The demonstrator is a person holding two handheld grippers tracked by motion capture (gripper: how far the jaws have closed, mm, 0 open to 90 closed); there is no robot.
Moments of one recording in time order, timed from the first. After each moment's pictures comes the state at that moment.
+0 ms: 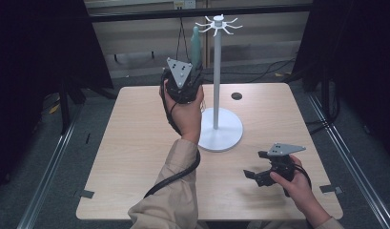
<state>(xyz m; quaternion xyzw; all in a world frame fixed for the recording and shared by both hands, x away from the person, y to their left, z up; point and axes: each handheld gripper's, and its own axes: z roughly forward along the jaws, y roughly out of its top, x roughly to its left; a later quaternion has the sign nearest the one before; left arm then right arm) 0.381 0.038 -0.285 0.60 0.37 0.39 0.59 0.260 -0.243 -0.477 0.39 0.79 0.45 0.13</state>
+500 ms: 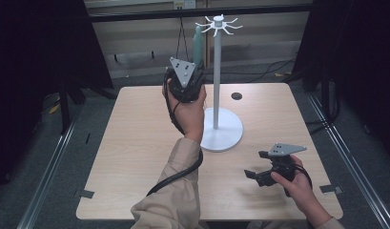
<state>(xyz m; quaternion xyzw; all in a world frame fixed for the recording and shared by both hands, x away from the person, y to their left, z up) 0.384 0.030 -0.287 0.59 0.38 0.40 0.59 0.259 -0.245 -0.477 0.39 0.79 0.45 0.13</state>
